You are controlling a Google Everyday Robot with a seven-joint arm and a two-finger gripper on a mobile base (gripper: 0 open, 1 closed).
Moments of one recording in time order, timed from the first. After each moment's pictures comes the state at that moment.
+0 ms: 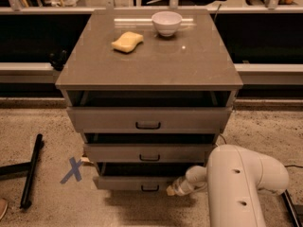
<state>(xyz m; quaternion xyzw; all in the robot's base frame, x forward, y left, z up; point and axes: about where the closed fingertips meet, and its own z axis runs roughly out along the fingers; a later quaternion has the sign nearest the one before) 0.550 -0.102 0.147 -0.19 0.95 0.22 0.11</state>
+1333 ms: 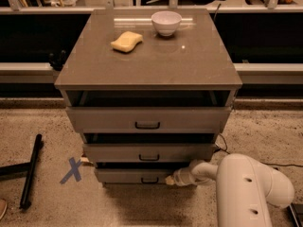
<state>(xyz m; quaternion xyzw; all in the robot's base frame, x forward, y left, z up) 0.612 -0.098 0.163 -0.18 0.94 0.25 0.17</state>
